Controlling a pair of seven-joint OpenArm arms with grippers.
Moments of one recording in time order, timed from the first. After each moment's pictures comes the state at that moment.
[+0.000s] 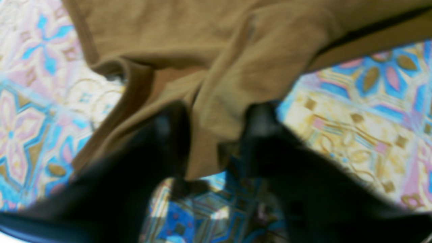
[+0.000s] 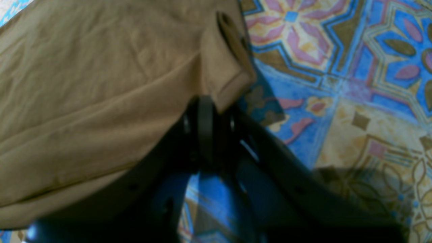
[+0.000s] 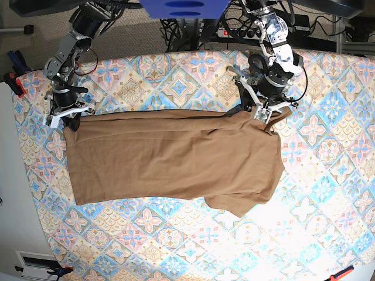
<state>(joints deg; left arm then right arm) 17.4 11.1 -23.0 105.3 15.9 -41.3 30.9 -5.6 2.2 40.8 73.5 7.0 28.1 -18.3</state>
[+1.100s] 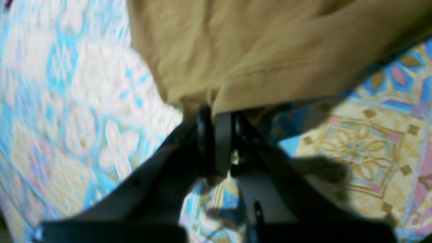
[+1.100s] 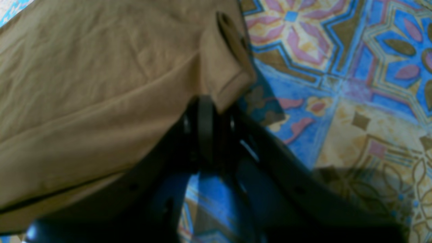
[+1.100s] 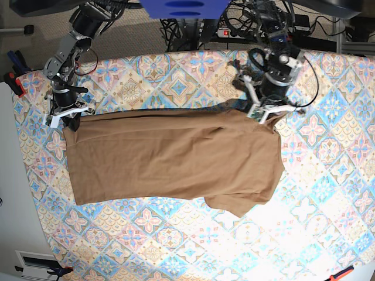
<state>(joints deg) 21.0 11.1 -15.6 119.4 28.1 -41.3 30.6 -5.6 2.2 40.8 73.3 7.0 28.1 -18.3</state>
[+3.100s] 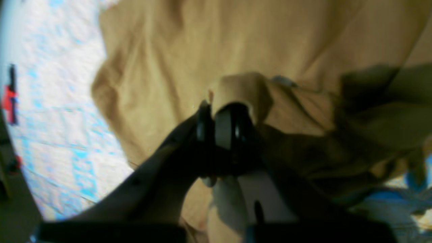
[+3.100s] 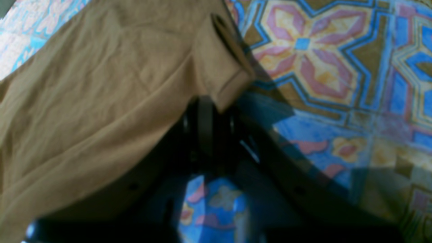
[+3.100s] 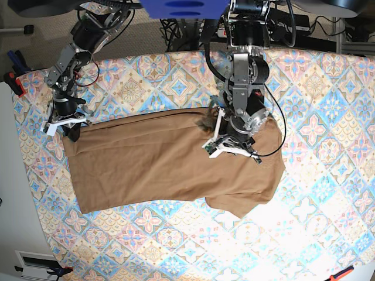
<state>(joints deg) 0.1 11.0 -2.5 95.1 49.3 -41.6 30.6 1.2 2.2 46.7 65.4 7.9 30.3 -17.1</state>
